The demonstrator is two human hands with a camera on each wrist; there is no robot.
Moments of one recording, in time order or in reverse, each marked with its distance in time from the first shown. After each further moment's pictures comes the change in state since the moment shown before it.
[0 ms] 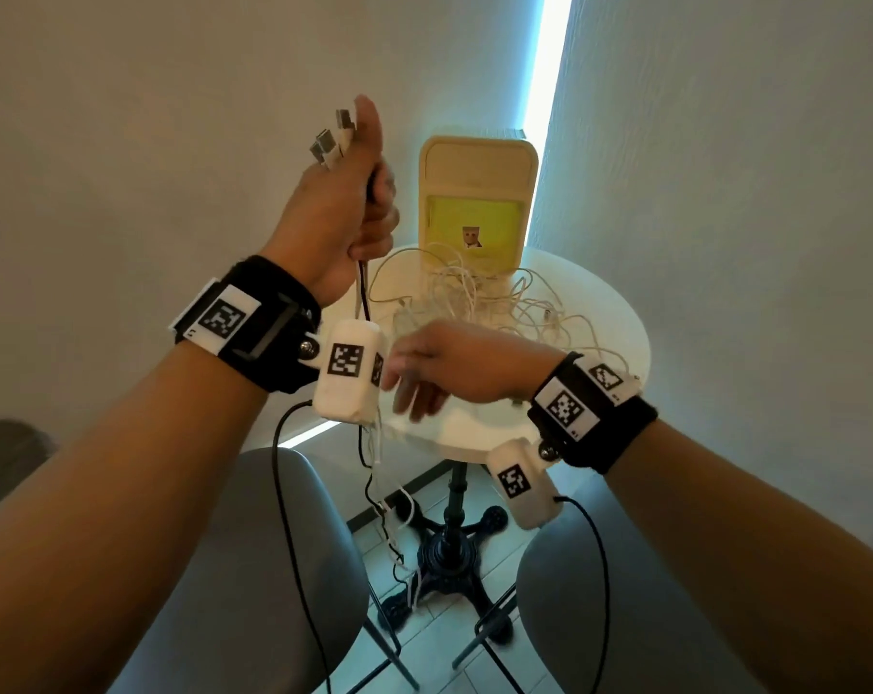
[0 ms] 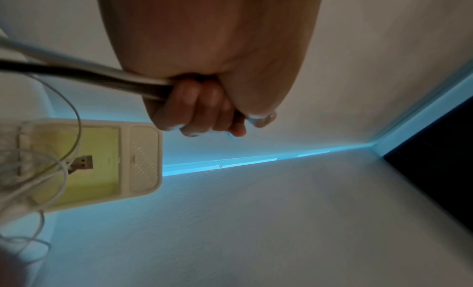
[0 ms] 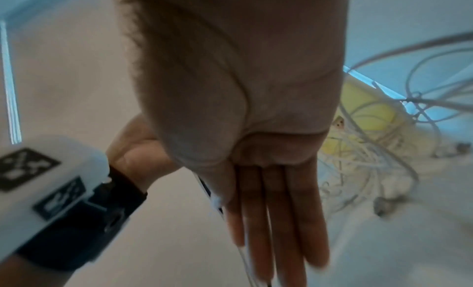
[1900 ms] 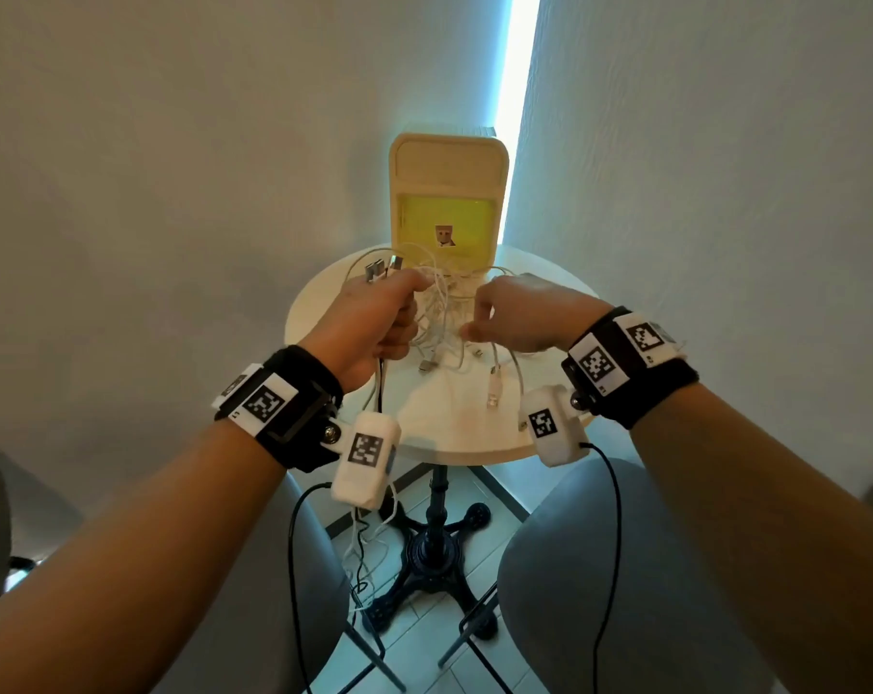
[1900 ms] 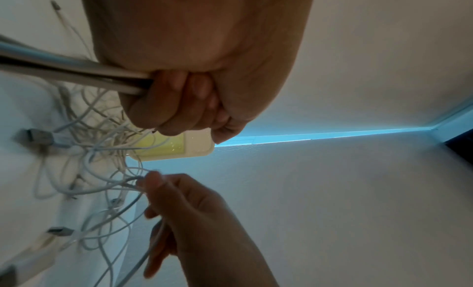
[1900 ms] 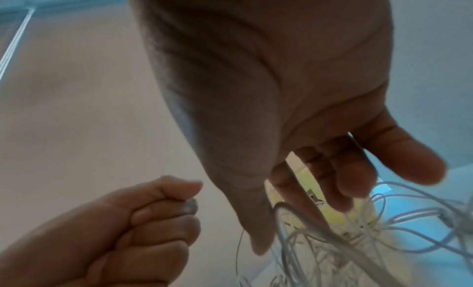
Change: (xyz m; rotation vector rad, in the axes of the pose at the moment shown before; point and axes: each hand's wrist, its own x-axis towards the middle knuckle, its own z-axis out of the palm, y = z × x) left_hand -0.021 -0.079 0.033 0.020 -0.057 -0.355; right_hand -0.029 0.031 -0.069 -0.544 0.224 0.424
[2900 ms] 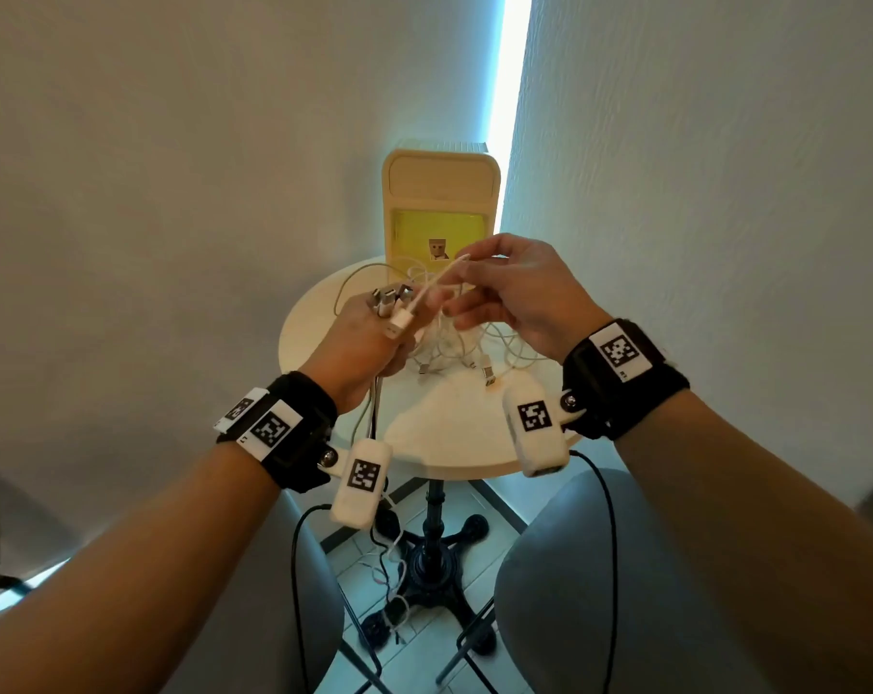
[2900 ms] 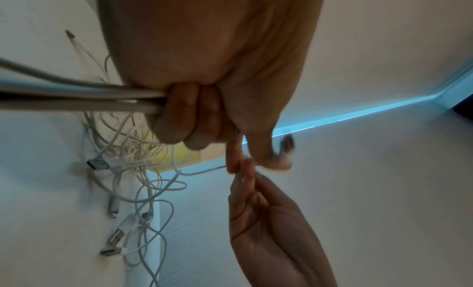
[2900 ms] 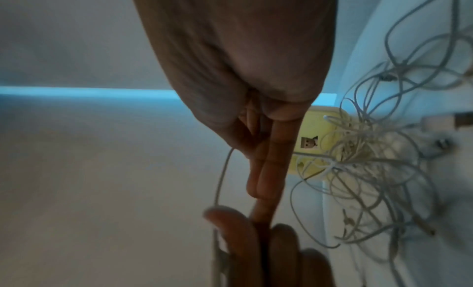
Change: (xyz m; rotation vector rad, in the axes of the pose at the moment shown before) left_hand 0.008 -0.019 -0.003 0.075 -0.068 0.226; right_hand 0.004 0.006 -0.001 1.483 0.262 -0.102
